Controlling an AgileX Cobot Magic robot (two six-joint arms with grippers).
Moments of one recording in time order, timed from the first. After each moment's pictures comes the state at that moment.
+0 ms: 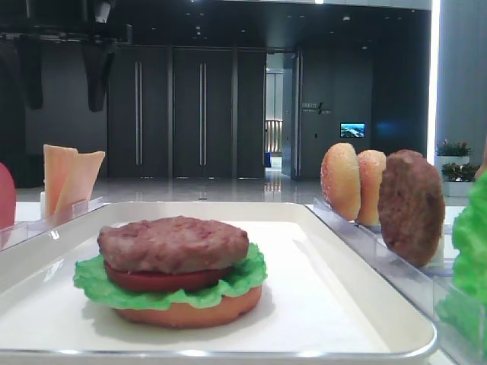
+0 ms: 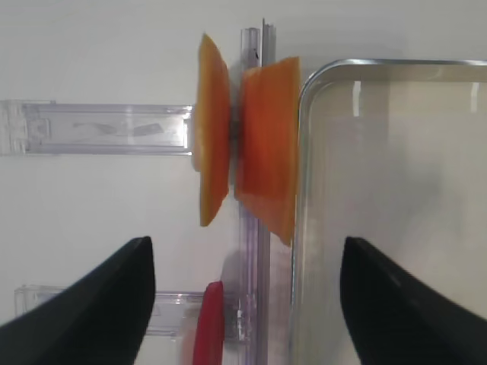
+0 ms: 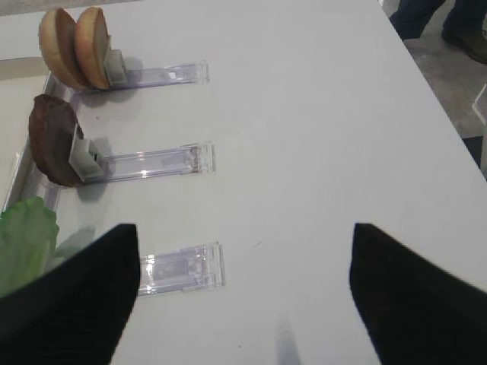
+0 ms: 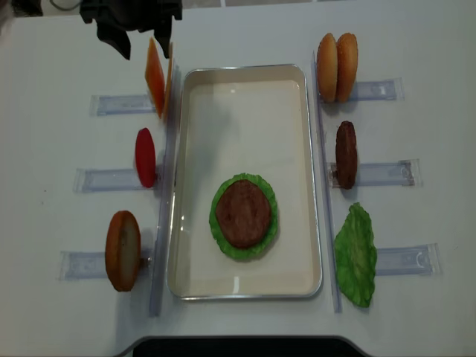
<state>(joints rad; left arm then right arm) -0.33 1.96 -1.78 0.17 1.23 -0.41 -0.01 -0.01 -0.51 0.01 1.13 0.05</state>
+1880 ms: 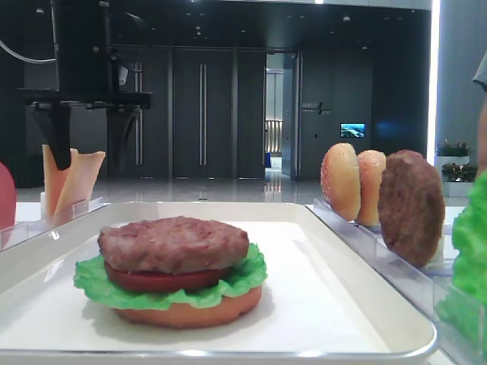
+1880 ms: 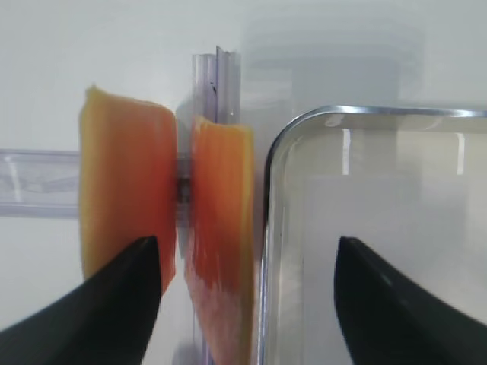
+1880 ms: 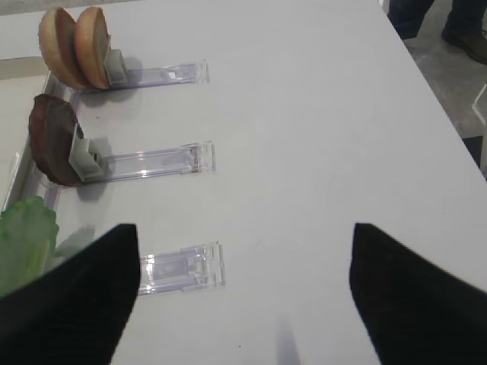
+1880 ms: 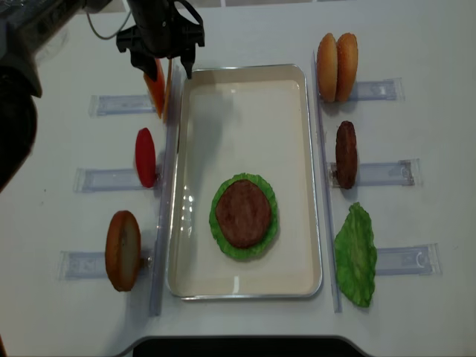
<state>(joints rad) -0.34 2.12 -1.78 0.16 1.07 -0.45 -0.01 -0.01 -0.51 0.01 1.13 0.04</state>
